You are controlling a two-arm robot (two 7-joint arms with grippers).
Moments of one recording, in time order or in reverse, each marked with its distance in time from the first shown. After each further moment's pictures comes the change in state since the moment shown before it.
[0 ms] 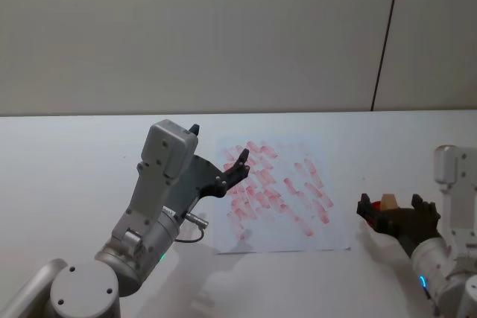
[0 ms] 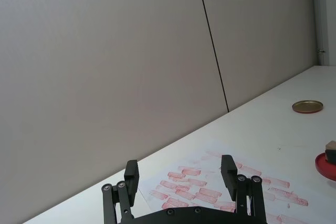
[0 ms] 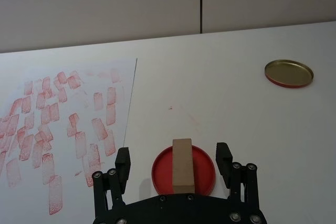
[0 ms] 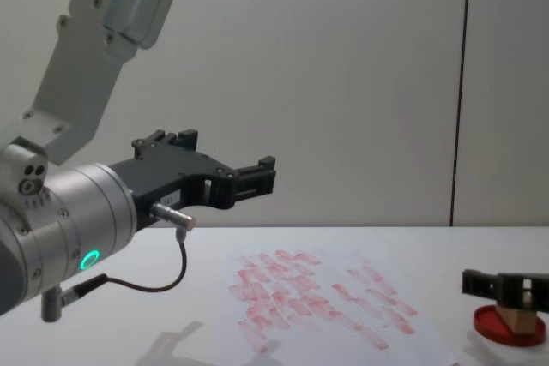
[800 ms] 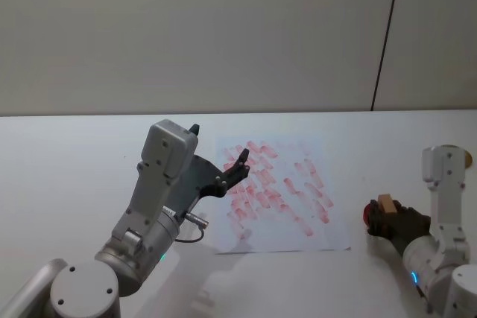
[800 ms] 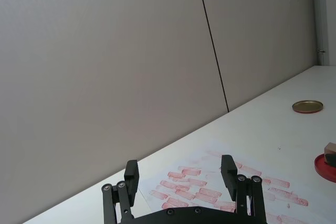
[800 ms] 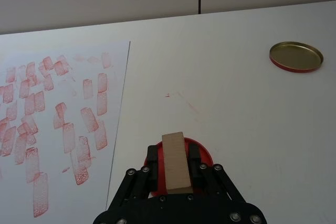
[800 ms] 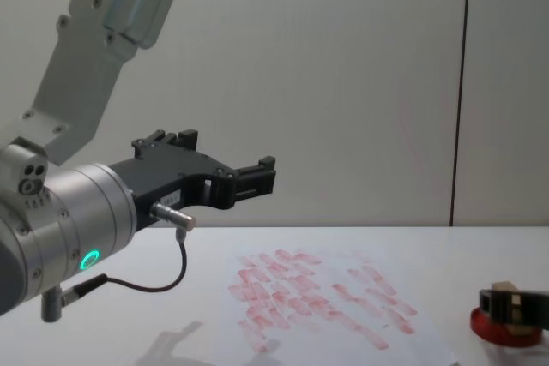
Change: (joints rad) left arm 0.000 0.000 0.000 0.000 0.000 0.000 0.000; right arm 0.050 -0.035 0.008 0.077 -0.009 0.056 0.000
